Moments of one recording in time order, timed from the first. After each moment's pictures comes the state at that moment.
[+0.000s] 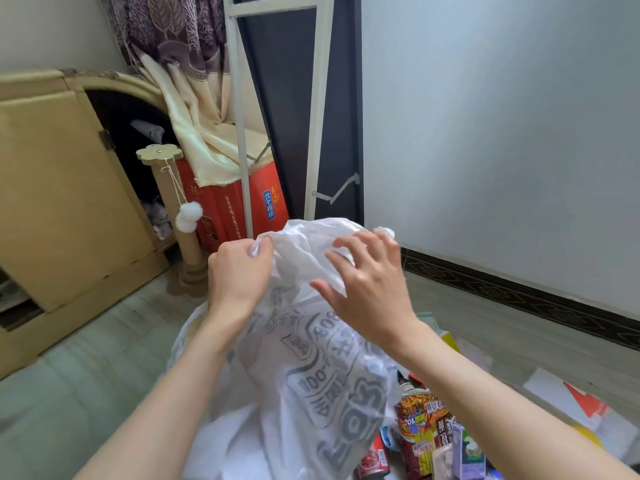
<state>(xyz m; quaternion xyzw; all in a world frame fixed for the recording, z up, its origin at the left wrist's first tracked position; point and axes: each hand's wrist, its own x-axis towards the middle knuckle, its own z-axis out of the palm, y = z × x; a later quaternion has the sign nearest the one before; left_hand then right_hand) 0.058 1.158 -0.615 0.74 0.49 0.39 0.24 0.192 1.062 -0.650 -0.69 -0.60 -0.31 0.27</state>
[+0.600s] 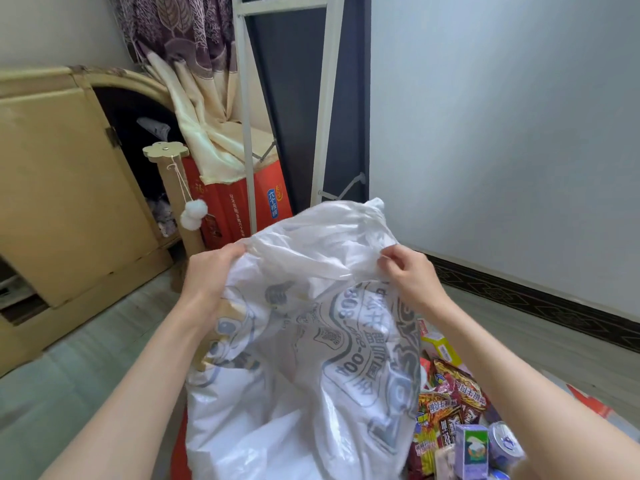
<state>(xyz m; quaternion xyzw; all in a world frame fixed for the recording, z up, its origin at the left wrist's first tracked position) 0.022 1.185 -0.621 0.53 0.49 0.39 0.57 0.249 1.060 -0.664 -0.77 -0.42 0.11 0.47</state>
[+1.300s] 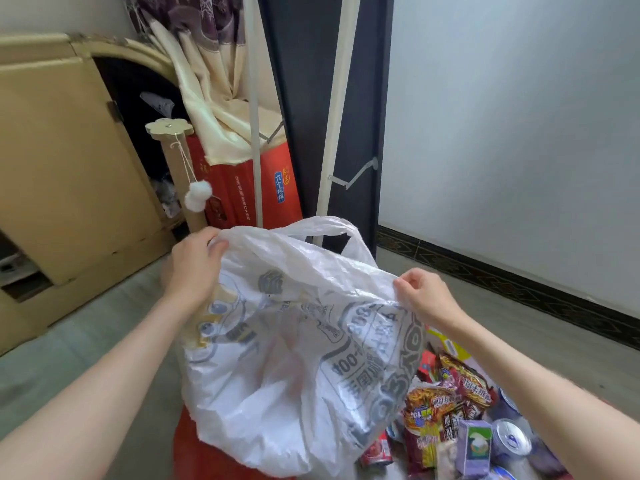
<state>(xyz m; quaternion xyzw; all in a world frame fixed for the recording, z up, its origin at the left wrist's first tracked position) 0.000 1.242 -0.668 0.79 0.50 0.32 0.16 0.264 1.054 -0.707 -0.83 -0.38 0.19 0.37</state>
